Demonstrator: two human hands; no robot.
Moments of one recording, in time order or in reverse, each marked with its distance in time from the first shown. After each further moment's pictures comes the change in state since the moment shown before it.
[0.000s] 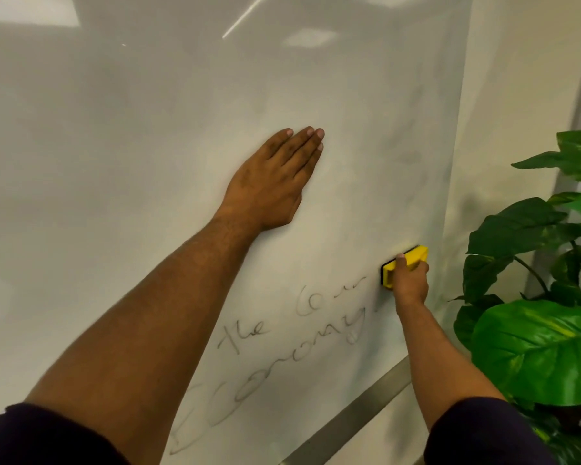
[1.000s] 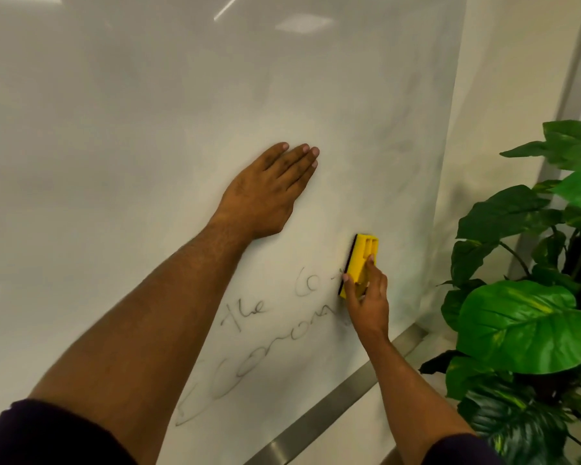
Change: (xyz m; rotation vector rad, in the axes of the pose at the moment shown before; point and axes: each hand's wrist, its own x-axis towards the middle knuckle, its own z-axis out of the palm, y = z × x) left_hand -0.036 0.014 0.008 -0.041 -0.065 0.072; right_hand -0.110 0.056 0.009 -0.134 -0.114 -0.558
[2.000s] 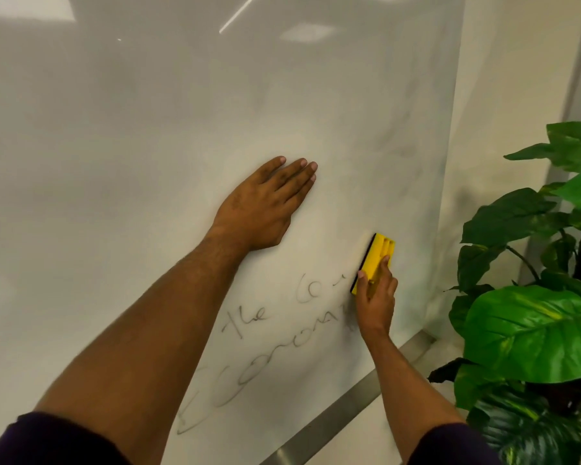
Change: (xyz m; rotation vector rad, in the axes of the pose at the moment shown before) left_hand -0.007 0.002 0.005 0.029 0.037 0.046; right_hand 0.018 0.000 0.010 0.070 0.117 0.118
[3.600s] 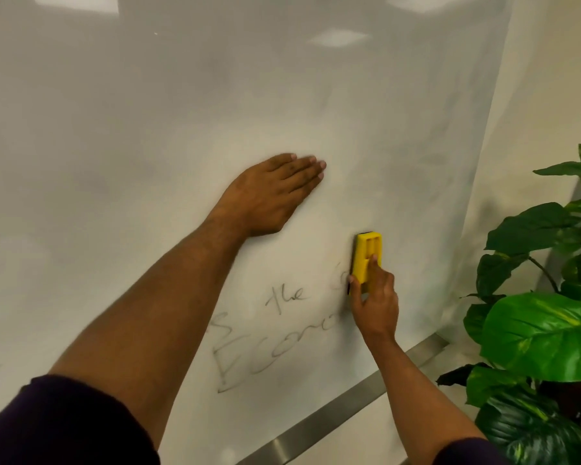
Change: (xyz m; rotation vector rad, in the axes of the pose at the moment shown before) left_hand -0.069 -0.046 -0.025 -0.038 -0.039 0.004; right_hand -0.056 -0.045 0.003 -0.232 -0.036 -0.341
